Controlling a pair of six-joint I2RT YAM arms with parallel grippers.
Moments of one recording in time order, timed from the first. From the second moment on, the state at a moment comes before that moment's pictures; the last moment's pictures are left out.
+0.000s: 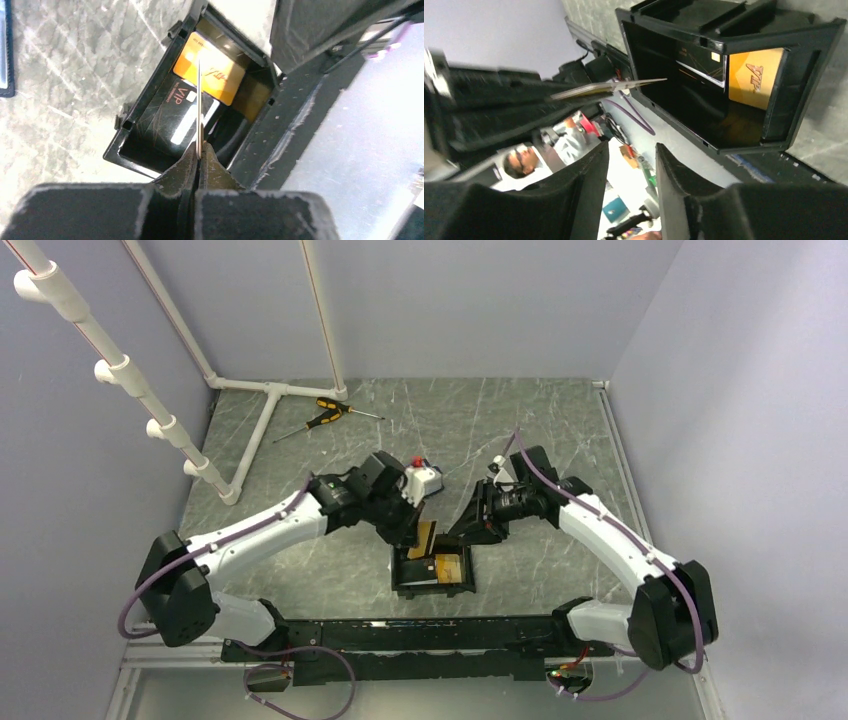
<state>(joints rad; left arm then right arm) -0.90 1.38 1.09 -0.60 0.28 -0.18 0.40 1.26 0.87 -0.66 -0.80 0.88</state>
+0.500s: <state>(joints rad) -0.73 1.52 1.09 -0.51 0.86 -0.34 0.43 1.14 0.66 -0.34 -0.90 0.86</state>
